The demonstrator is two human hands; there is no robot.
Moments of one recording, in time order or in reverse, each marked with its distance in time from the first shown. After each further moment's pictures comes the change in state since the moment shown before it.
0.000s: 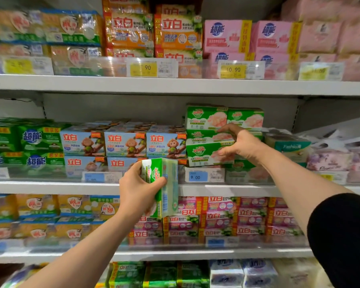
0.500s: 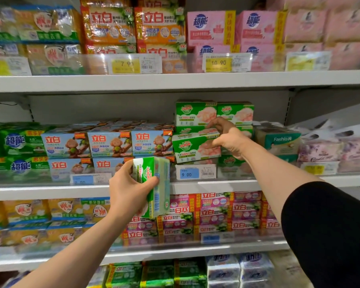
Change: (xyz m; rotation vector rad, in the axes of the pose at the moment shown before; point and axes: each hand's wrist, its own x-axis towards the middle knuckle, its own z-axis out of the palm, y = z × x) left_hand -0.002 0.002 0.005 0.082 0.004 0.040; right_hand 0.025 0.019 0.005 0.075 0.109 -0.026
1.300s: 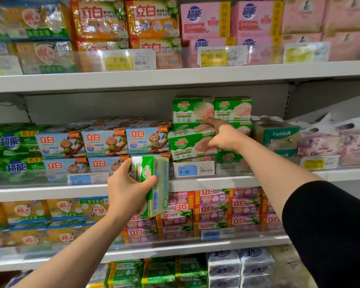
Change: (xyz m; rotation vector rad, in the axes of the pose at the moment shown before) left_hand 0.001 0.000 0.004 0.053 0.007 0.021; right_hand -0.003 -0.010 0.001 -0.536 -0.052 -0.038
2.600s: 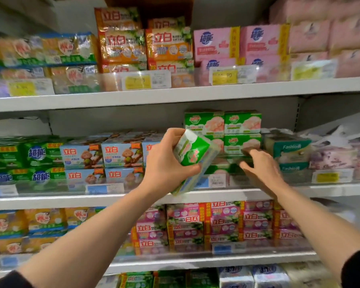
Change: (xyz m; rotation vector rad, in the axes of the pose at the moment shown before) left_hand 0.019 0.075 0.001 -0.029 -0.185 0.480; right_hand -0.058 0.047 0.006 -0.381 0.329 0.080
